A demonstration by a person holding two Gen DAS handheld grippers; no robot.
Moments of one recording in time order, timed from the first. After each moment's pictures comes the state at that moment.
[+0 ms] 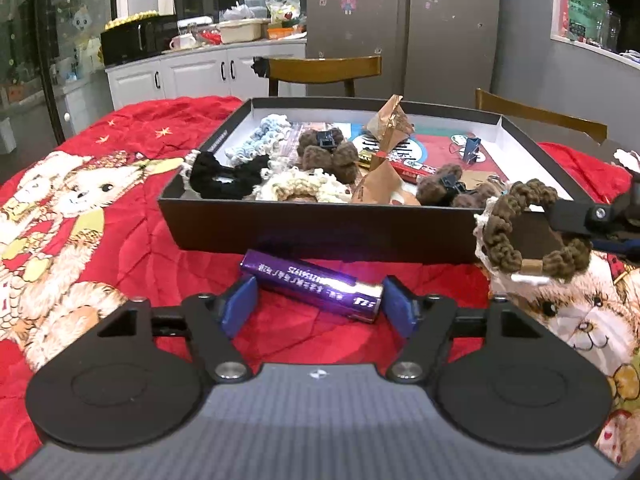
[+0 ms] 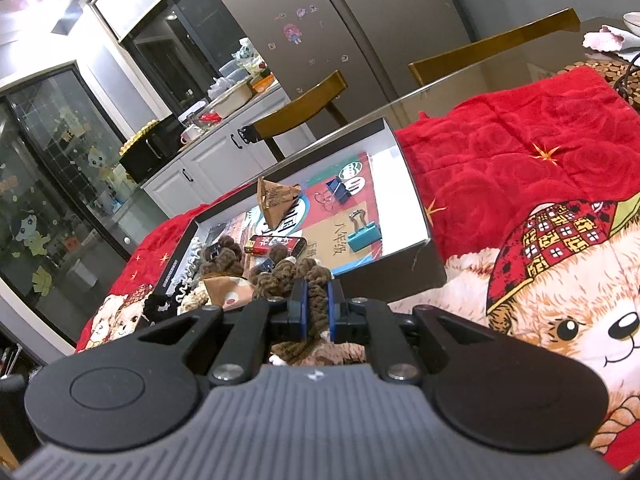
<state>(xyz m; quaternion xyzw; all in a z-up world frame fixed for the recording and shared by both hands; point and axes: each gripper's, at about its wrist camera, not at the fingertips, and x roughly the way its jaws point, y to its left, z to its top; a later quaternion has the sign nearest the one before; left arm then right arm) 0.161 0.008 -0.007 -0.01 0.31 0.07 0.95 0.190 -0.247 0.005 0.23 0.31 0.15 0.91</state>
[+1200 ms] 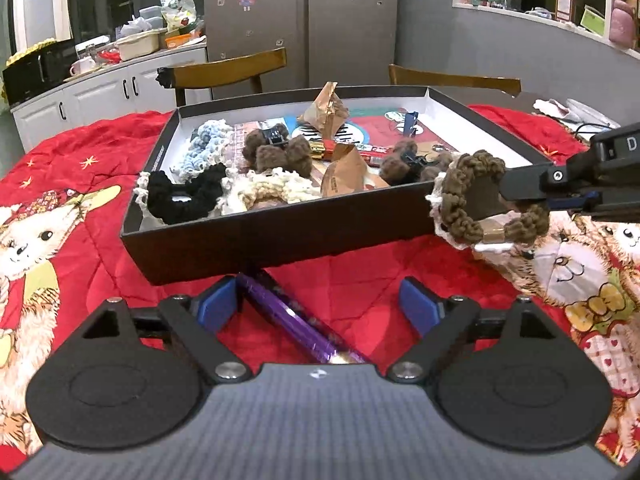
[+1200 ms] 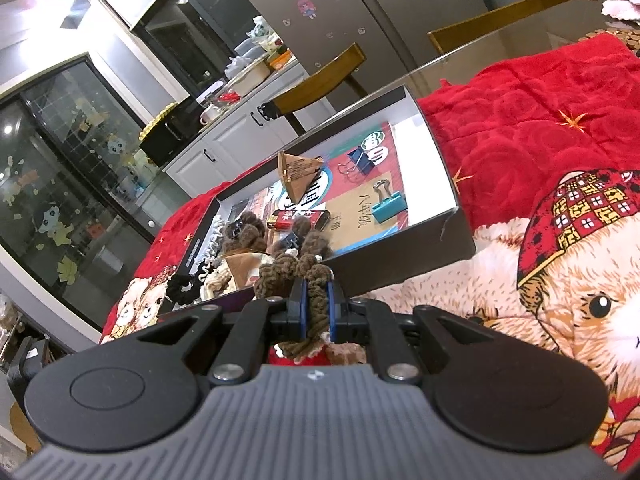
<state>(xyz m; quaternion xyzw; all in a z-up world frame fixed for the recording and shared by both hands) 0.171 0.043 -0.010 0.04 0.32 -0.09 0.94 0.191 -0.245 -0.002 0.26 0.34 0.19 0.88</state>
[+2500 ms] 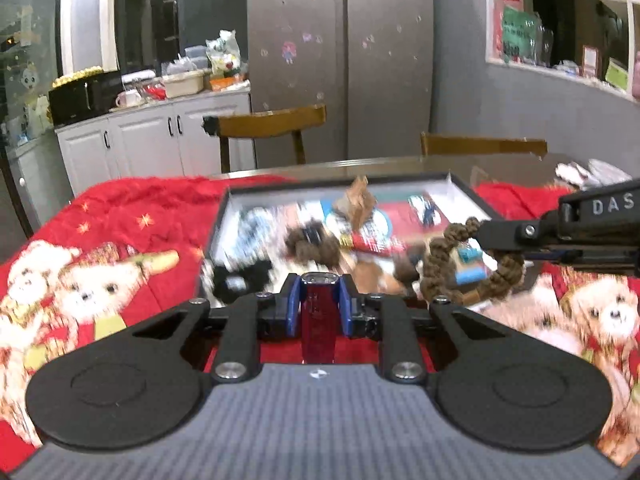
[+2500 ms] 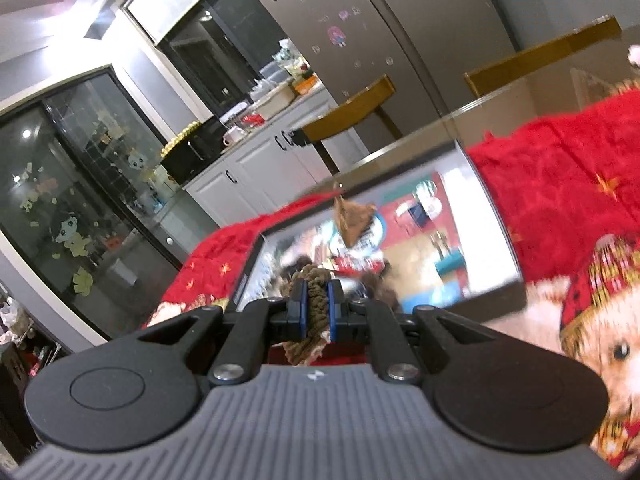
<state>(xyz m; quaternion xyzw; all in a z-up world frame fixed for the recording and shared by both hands) 0.147 0.040 0.066 0.02 0.25 -0.02 0.97 0.197 -0.223 0.055 0.25 0.30 0.20 0.90</state>
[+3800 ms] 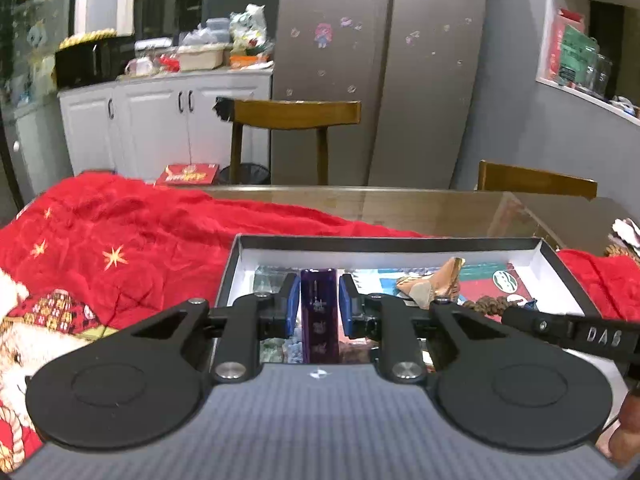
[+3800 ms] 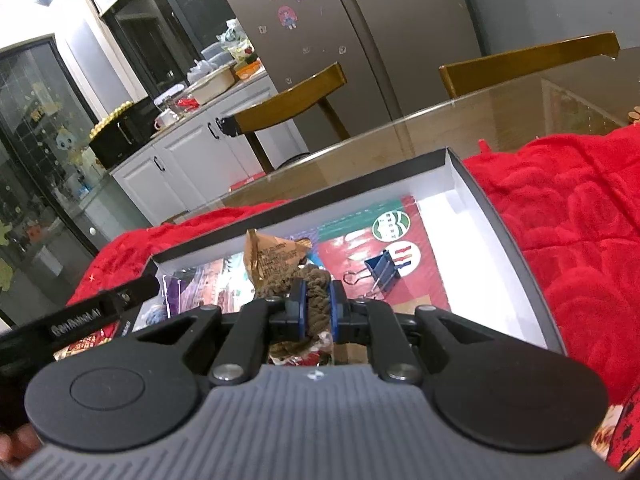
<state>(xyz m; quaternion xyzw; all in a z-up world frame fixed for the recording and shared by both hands) 0.314 0.090 0.050 -0.04 0.28 0.00 0.96 0.311 -0.187 0.006 0.19 0.34 0.12 0.92</state>
